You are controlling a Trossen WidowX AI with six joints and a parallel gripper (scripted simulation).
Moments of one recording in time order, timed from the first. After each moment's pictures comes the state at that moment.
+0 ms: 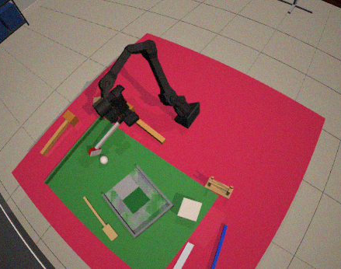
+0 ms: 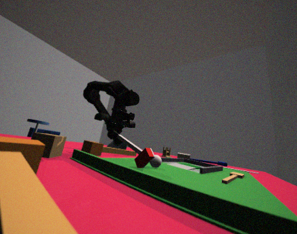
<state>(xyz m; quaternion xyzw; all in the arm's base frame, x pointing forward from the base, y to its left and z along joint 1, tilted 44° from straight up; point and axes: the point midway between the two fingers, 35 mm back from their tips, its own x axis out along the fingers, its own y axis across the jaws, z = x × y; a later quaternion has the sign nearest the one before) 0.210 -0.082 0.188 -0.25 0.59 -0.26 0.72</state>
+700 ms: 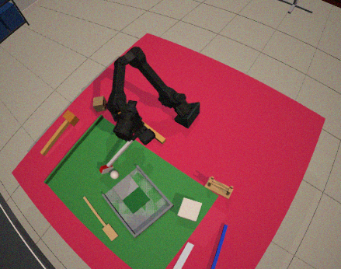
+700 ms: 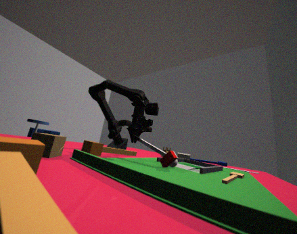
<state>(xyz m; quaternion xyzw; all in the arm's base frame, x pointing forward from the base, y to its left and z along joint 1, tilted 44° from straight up) 0.224 0.005 0.109 -0.25 0.60 -0.26 0.72</state>
